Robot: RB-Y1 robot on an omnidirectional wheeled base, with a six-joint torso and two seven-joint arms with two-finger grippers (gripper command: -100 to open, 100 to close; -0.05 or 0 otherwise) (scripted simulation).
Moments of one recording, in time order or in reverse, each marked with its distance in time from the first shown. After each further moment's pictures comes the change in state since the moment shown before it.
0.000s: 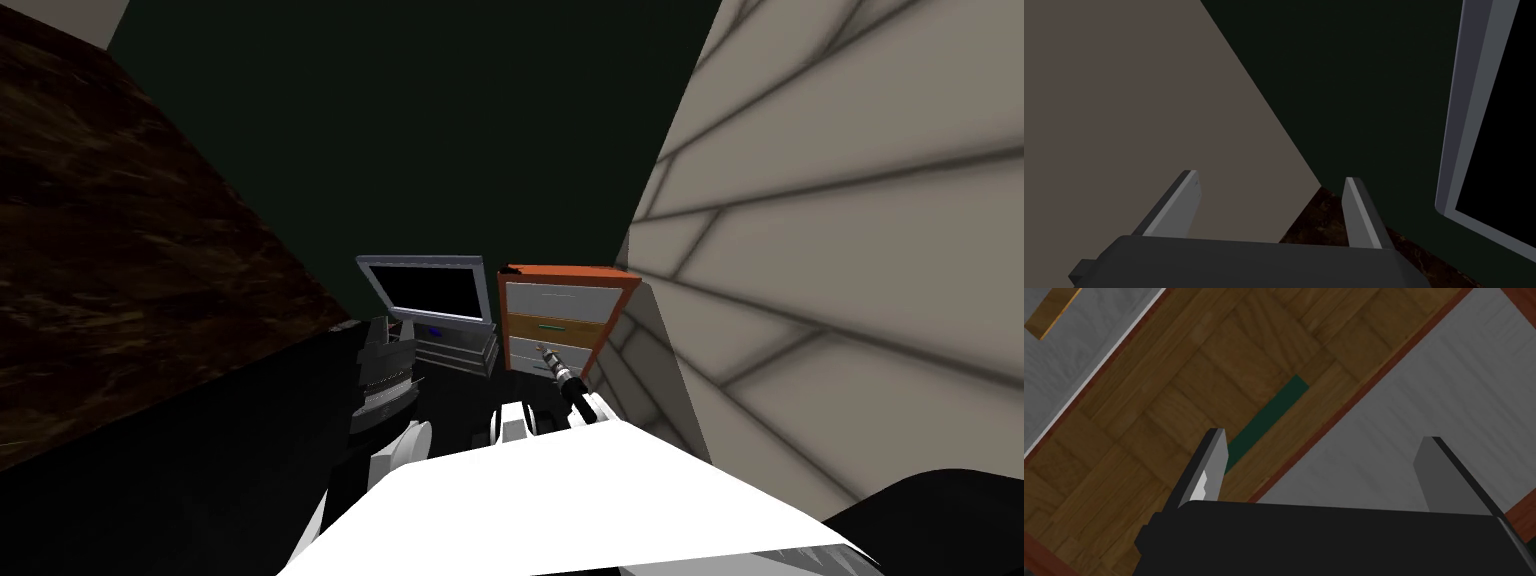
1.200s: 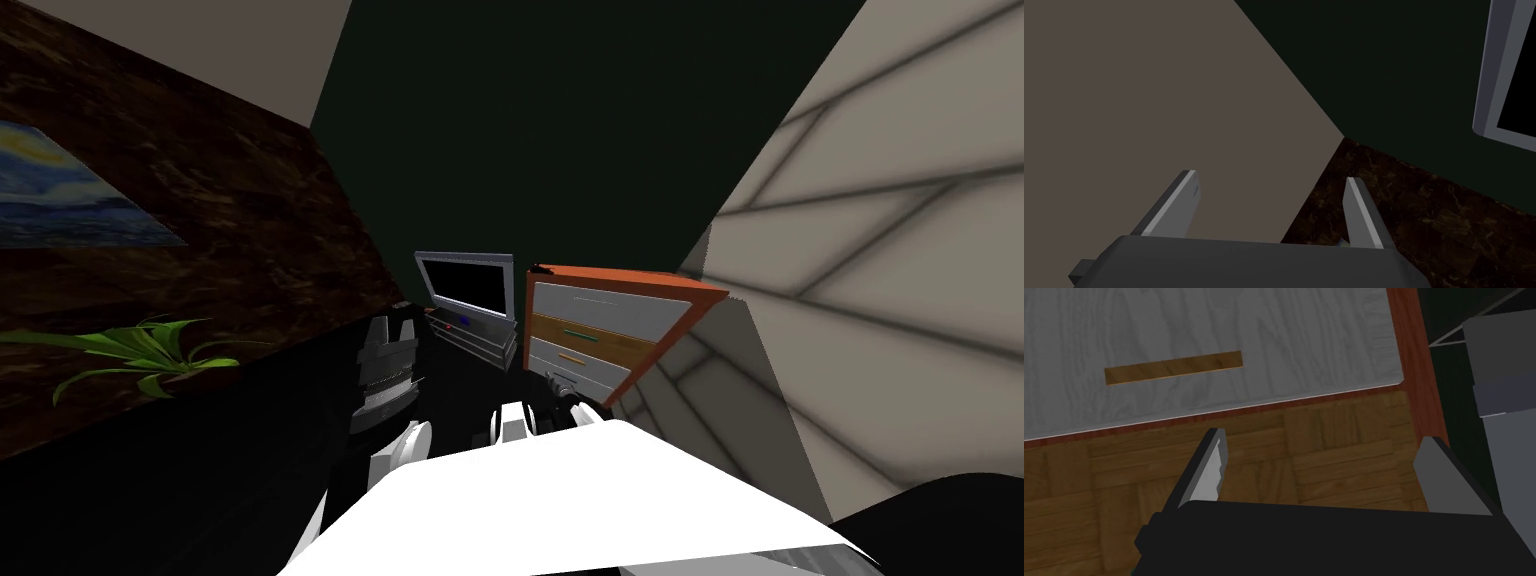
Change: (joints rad) left arm 0.000 0.000 0.000 0.000 0.000 0.000 0.000; right arm -0.066 -0.028 0.114 0.268 0.284 0.359 0.082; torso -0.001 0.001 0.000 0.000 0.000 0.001
